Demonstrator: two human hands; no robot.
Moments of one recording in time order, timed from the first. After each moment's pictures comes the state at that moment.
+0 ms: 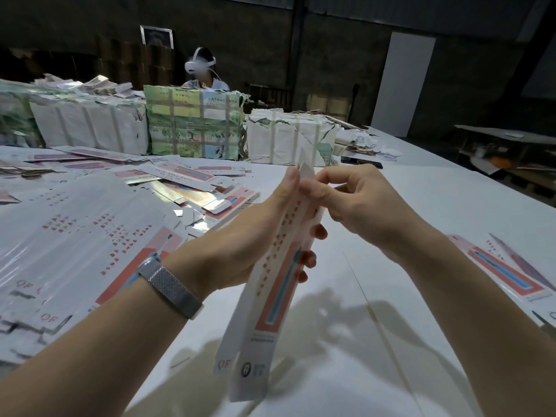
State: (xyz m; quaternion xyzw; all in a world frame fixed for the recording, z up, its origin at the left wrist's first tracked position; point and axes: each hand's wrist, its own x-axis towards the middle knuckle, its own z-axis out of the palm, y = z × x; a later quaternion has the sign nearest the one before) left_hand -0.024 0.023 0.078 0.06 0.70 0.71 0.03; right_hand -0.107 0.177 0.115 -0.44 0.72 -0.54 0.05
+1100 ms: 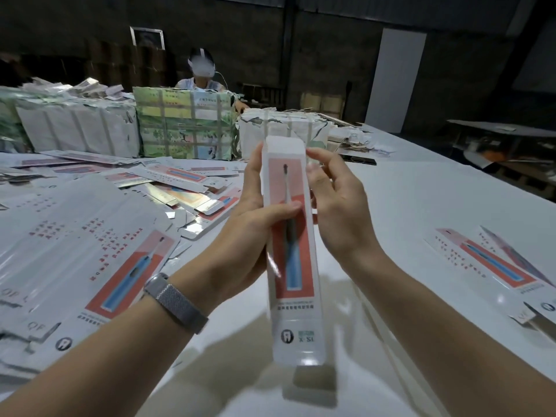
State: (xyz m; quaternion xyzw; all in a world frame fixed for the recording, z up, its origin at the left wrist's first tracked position) left_hand -0.035 0.037 0.068 0.11 0.60 0.77 -0.17; right_hand -0.105 0.151 0.084 -0.32 0.72 -0.61 -0.12
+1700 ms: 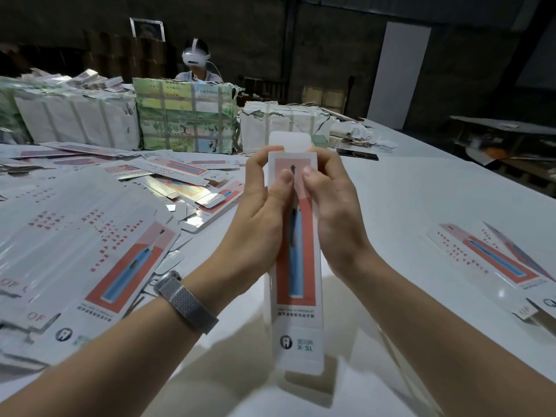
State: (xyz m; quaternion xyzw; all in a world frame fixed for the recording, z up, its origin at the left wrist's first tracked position) left_hand -0.043 0.041 0.056 0.11 0.66 0.69 -0.28; right_hand -0.090 0.145 0.076 -0.38 0.61 -0.70 -0.03
